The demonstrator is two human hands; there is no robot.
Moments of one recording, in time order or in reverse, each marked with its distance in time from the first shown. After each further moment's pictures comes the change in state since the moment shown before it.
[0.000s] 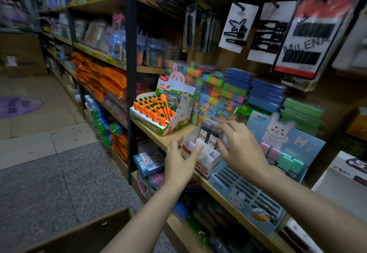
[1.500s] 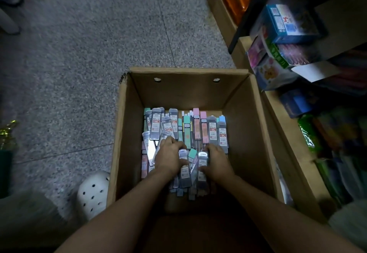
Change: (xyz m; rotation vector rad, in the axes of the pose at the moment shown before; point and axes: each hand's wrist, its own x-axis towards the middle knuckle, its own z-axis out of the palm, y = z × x) left_hand -0.238 -0.323 -0.214 0.810 -0.185 -0.702; right_hand -0.272 -0.224 0.343 0.436 -1.205 0.217
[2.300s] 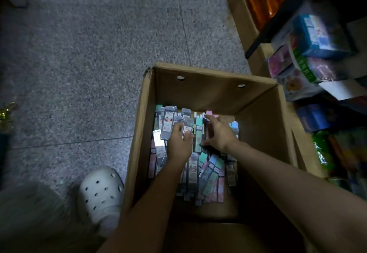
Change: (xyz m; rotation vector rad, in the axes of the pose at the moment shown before) left_hand 0.028 0.007 -0.010 -0.959 0.252 -0.310; right_hand 0.077 -0.056 -0.038 -0.171 -0.001 -0.130
